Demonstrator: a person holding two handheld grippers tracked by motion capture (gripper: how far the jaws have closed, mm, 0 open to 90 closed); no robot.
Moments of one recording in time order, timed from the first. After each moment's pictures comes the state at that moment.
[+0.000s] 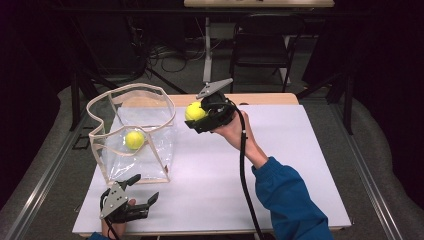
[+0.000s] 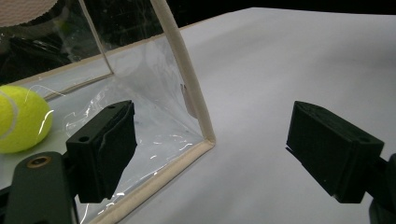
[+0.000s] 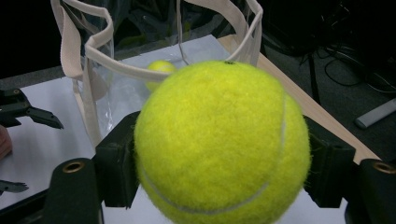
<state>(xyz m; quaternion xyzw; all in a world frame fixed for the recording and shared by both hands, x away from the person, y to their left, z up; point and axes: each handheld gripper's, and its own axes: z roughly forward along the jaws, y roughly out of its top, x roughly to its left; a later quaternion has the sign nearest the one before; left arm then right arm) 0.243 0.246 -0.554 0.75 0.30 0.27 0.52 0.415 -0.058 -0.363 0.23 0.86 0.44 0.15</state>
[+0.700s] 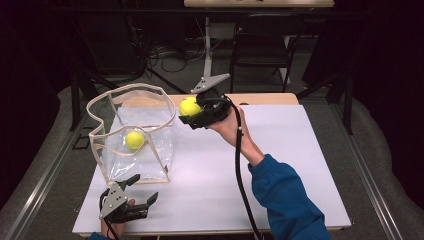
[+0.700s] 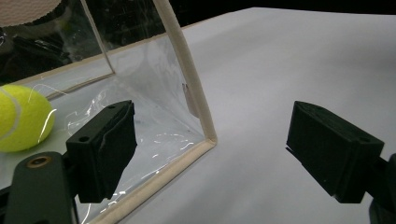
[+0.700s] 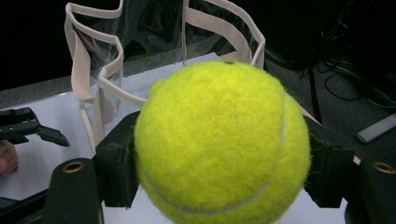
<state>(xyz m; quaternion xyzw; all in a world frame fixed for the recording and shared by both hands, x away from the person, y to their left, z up) 0.243 0.248 -0.554 0.75 0.30 0.27 0.52 0.416 -0.048 -0.349 0.22 0.85 0.46 0.16</state>
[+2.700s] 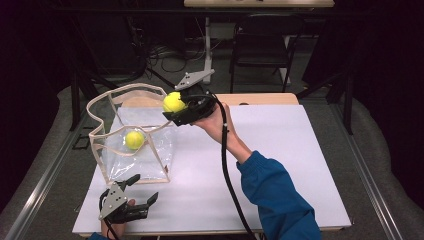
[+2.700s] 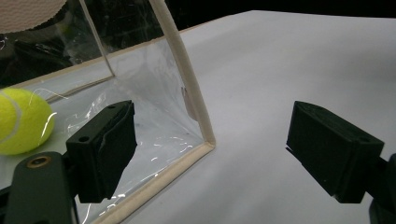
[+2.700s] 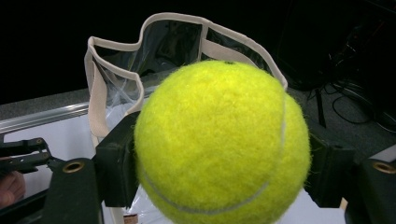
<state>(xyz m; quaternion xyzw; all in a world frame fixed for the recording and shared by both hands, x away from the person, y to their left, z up) 0.243 0.247 -0.553 0.75 0.30 0.27 0.52 0.416 -0.014 -0.337 0.19 0.84 0.48 0.16</state>
